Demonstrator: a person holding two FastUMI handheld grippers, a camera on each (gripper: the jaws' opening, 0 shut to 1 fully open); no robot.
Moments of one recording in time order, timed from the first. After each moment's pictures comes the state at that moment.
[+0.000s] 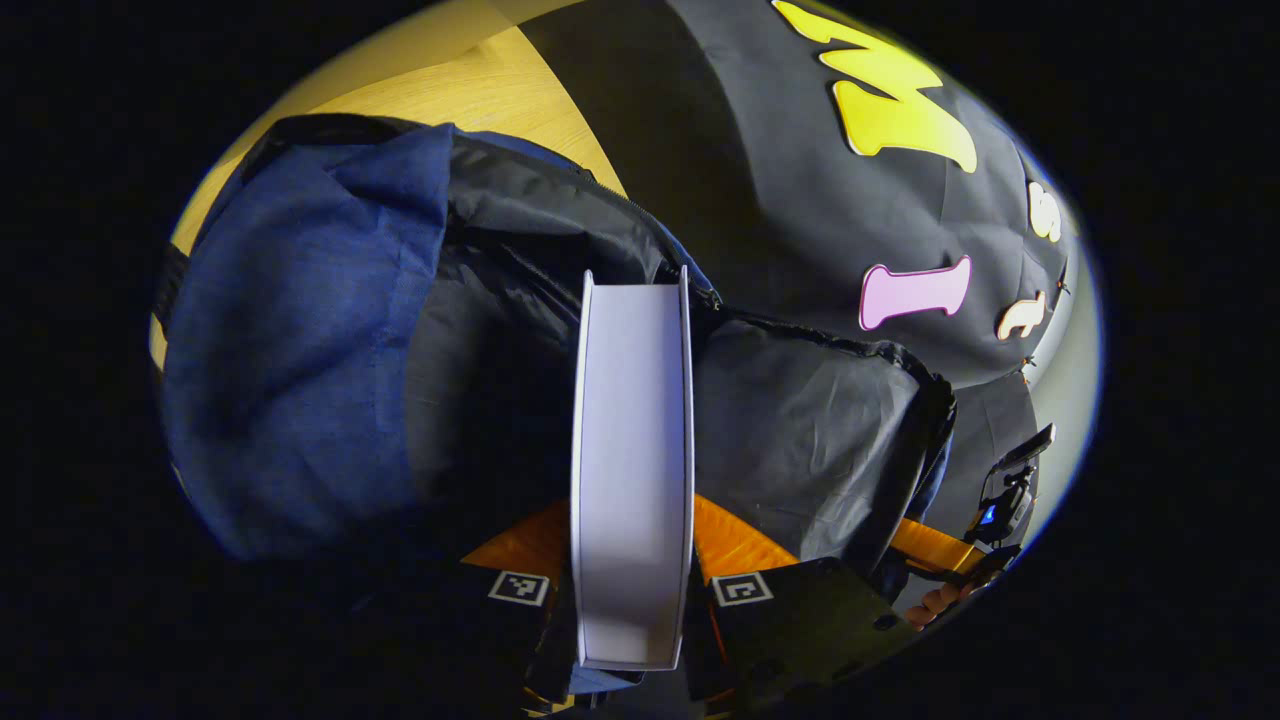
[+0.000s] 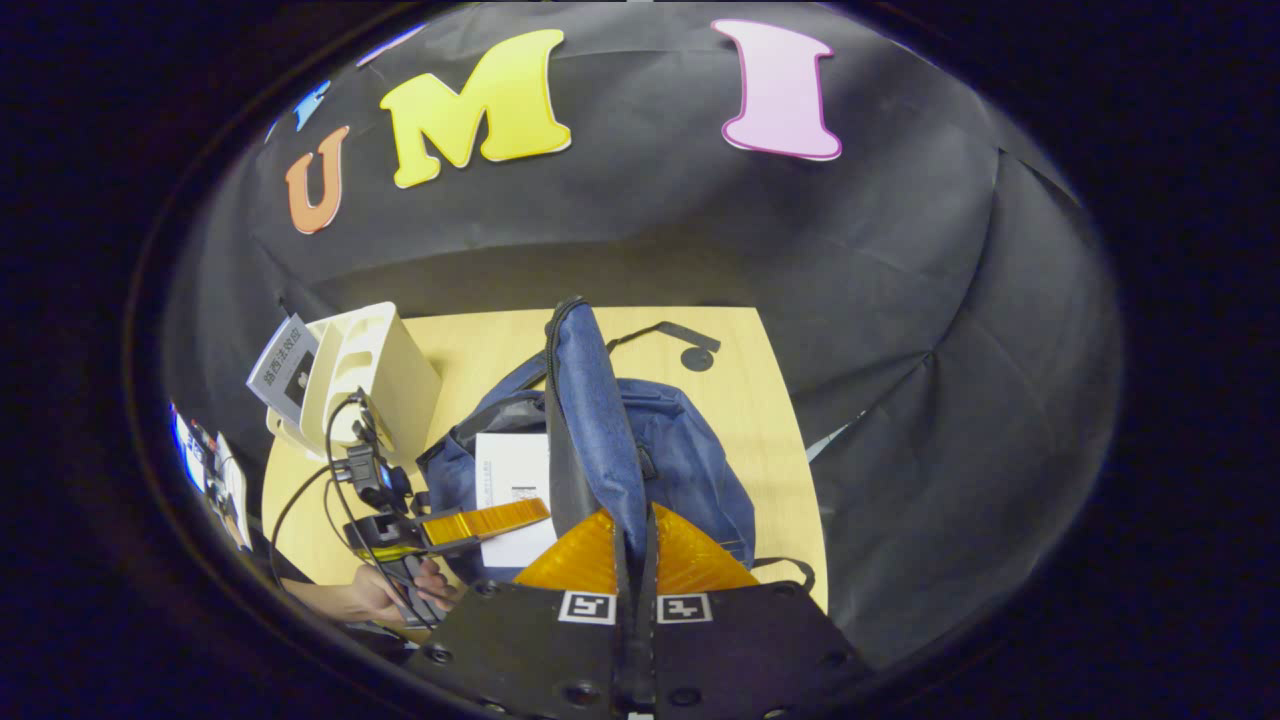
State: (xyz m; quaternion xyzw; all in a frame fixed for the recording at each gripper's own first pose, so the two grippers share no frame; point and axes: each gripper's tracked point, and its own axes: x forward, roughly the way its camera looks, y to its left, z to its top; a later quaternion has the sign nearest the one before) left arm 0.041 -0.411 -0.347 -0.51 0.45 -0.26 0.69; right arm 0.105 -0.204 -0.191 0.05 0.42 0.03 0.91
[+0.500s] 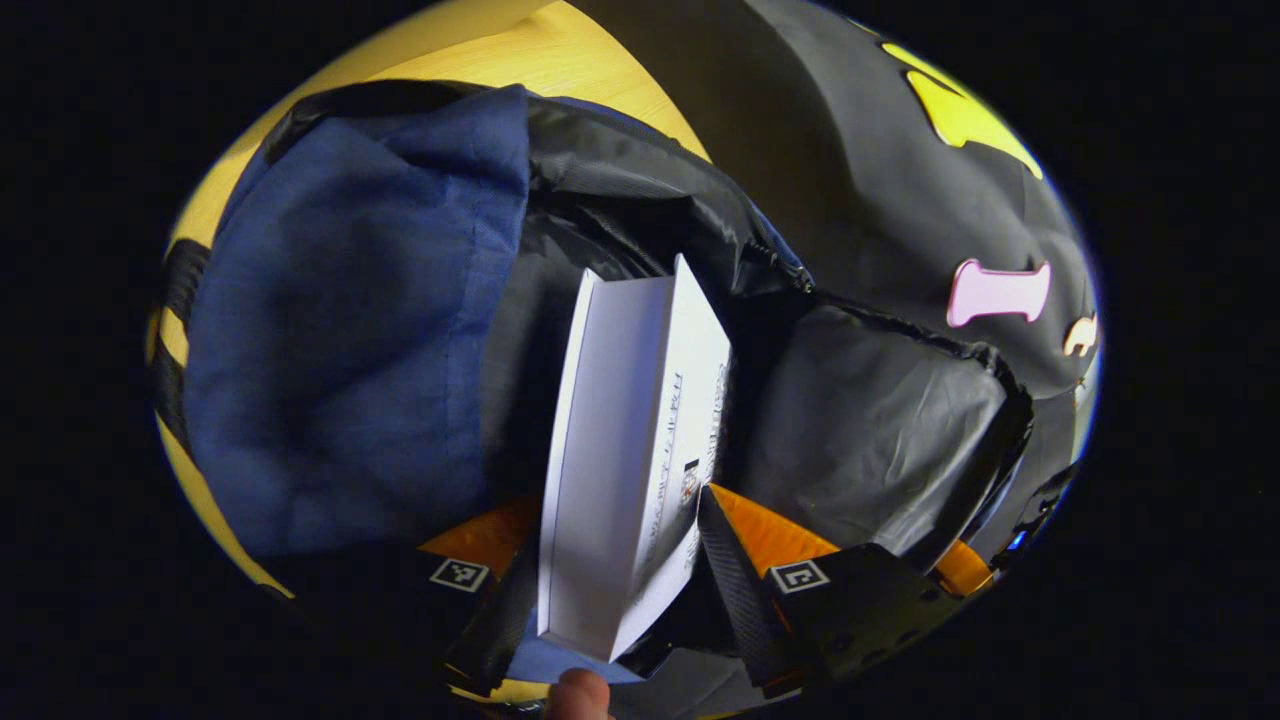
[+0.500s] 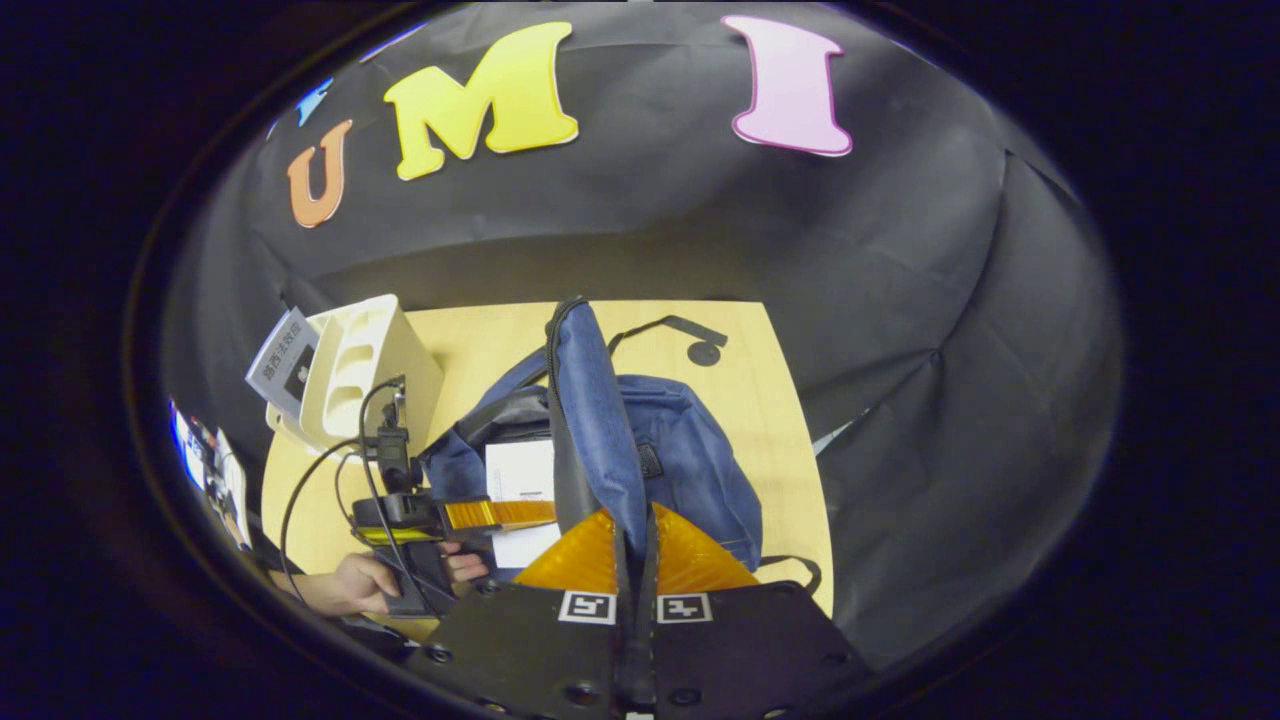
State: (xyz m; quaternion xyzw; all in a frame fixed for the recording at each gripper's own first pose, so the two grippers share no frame) left arm 0.027 -0.393 -0.380 -0.42 0.57 -0.18 0.68; right arm 0.107 -0.195 -0.197 0.05 0.43 0.03 0.90
